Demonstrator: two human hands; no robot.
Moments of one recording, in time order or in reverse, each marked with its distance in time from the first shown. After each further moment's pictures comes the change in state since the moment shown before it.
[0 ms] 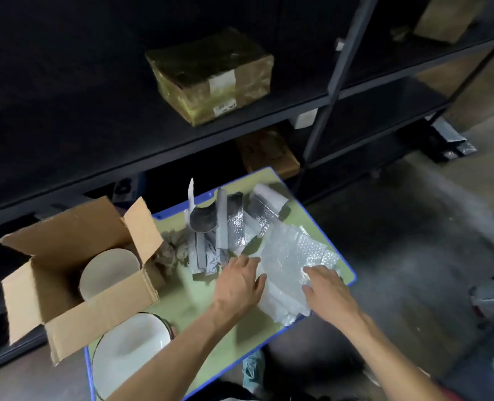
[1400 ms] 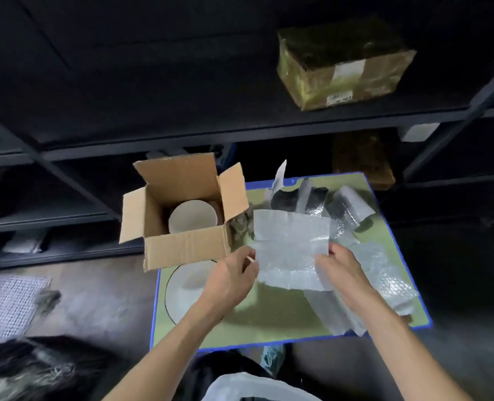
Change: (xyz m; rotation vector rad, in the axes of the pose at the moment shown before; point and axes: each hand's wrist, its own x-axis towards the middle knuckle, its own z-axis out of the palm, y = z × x) left_hand -0.096 -0.050 -0.058 -0.540 0.208 -0.552; right_hand 0.032 -0.101 -0.015 0.737 -0.159 -0.038
